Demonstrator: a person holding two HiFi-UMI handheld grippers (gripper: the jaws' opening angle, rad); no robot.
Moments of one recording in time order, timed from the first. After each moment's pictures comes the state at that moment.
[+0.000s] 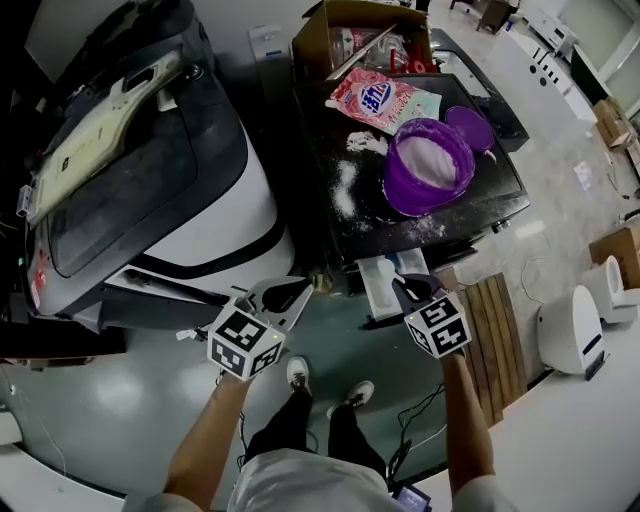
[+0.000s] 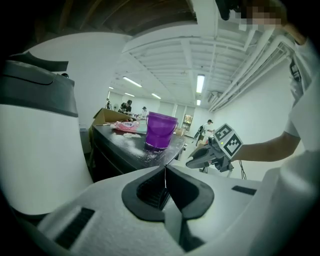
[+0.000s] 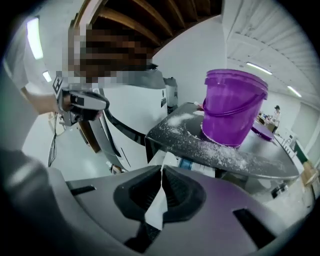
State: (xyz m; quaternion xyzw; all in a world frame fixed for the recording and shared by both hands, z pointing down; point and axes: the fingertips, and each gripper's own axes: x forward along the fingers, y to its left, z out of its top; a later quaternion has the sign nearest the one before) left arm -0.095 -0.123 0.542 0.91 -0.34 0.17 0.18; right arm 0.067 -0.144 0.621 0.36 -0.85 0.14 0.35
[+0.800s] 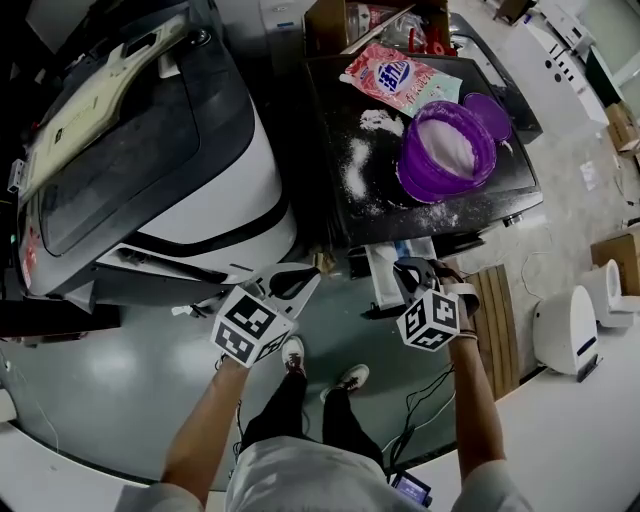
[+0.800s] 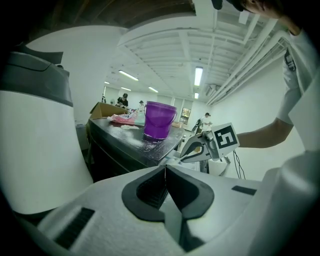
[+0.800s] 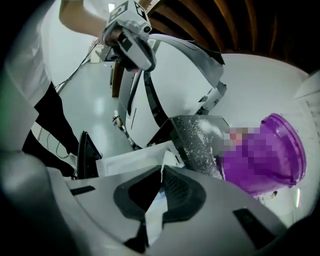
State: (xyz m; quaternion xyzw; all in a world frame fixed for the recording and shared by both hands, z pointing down) left arm -0.092 -0.120 0.572 0.91 -0.32 0.21 0.18; right arm 0.049 -0.148 0.655 0.20 -0.81 -0.15 0.53
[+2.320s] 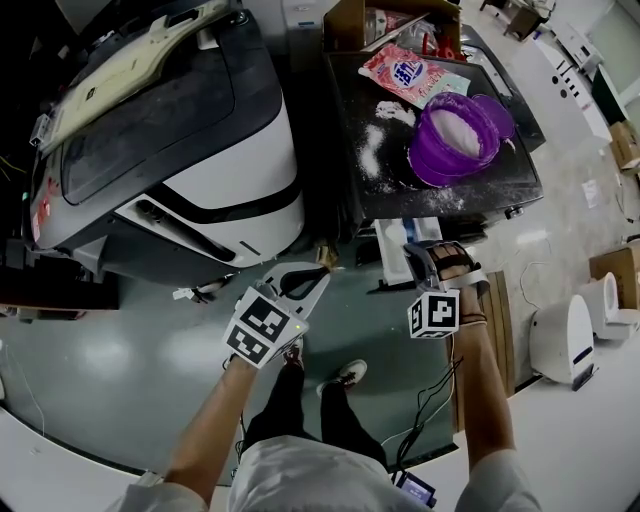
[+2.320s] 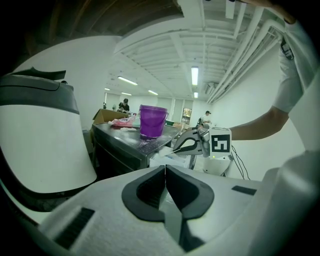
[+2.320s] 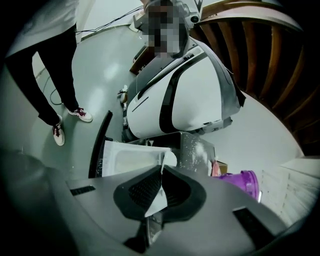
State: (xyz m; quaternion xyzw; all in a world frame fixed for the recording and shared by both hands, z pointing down) left arm -0.096 -0.053 0.566 0.90 -0.34 0.21 0.15; right arm 0.047 -0.126 0.638 0.16 -0.71 -0.39 0.56
